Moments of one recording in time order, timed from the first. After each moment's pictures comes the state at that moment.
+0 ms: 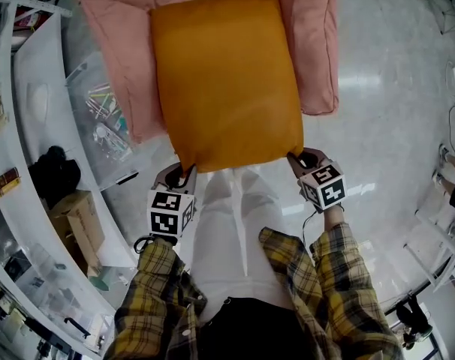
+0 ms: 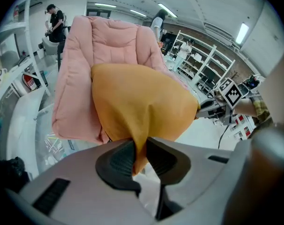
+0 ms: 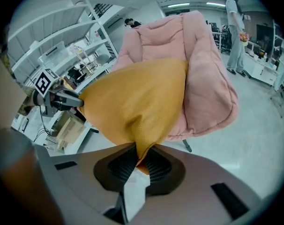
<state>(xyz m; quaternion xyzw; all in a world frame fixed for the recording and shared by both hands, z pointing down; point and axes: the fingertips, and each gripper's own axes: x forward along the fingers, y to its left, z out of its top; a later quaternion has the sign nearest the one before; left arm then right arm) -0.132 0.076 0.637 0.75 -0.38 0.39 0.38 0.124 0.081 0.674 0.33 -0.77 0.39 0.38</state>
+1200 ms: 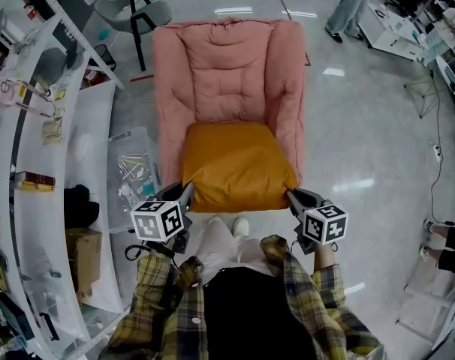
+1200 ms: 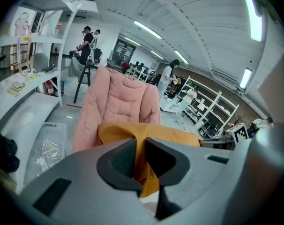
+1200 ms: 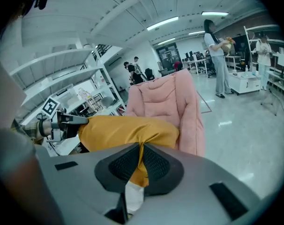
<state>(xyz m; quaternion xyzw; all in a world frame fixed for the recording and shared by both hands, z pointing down) -0.122 -0.008 0.378 0.76 -0.50 0.17 0.38 0.148 0.006 0.400 0.42 -0.82 0.34 0.20</state>
